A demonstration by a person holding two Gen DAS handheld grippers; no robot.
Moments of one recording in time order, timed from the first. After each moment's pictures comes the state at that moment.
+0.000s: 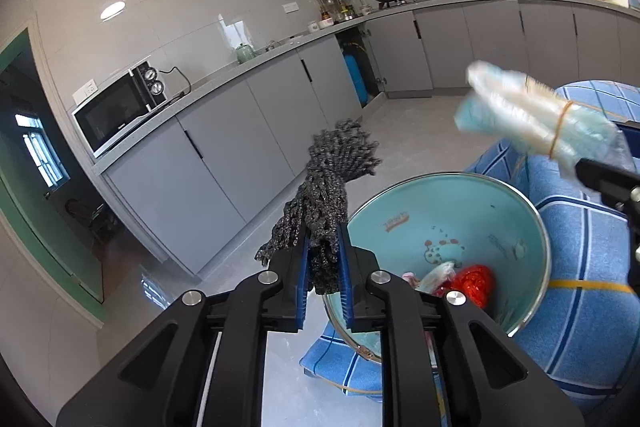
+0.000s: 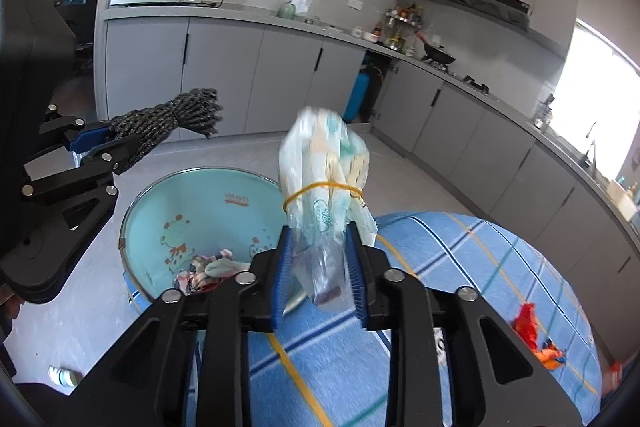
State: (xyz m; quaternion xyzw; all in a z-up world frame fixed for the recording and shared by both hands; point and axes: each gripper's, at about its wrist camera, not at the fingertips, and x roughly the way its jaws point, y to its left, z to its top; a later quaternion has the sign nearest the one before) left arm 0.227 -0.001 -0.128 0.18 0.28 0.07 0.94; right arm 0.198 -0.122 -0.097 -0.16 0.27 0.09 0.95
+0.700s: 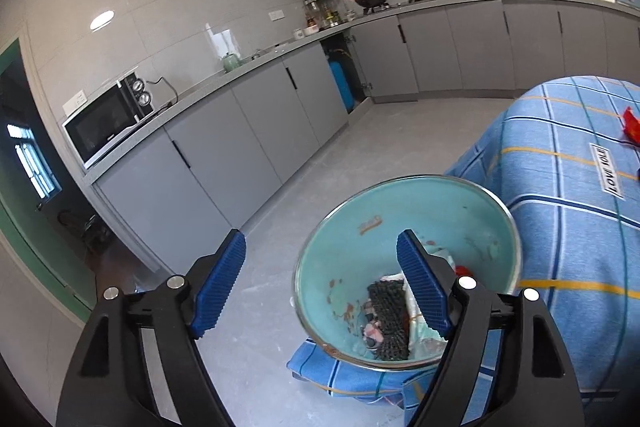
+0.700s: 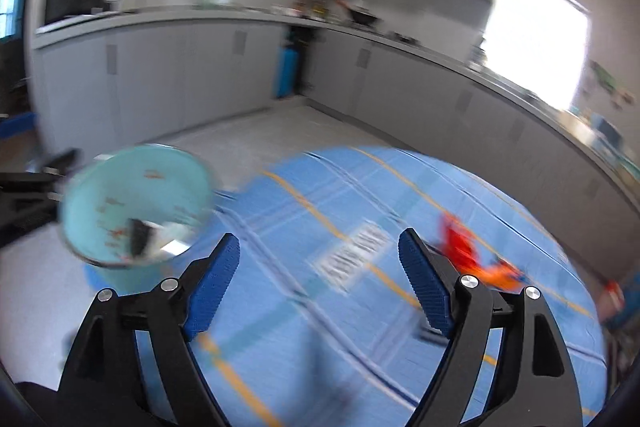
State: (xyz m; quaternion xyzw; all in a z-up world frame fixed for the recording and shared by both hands) left arm 0.210 -0.033 -0.130 0.19 0.26 0.04 0.94; right arm 0.160 -0.224 -0.105 -0.09 0.30 -0.06 0.95
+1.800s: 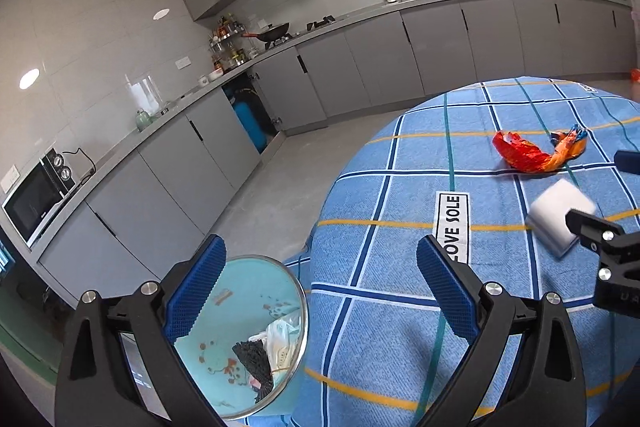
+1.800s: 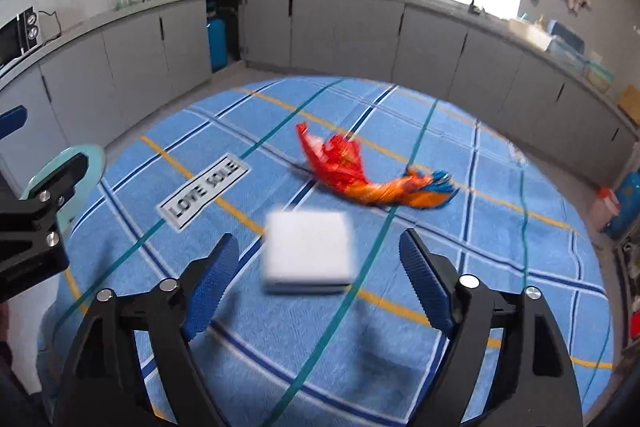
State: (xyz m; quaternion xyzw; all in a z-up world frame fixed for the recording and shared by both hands) left arm 0.205 -0.205 -0.120 0.24 0.24 -0.11 0.93; right arm 0.146 -0.342 -0.130 0.01 0.37 -0.13 0.92
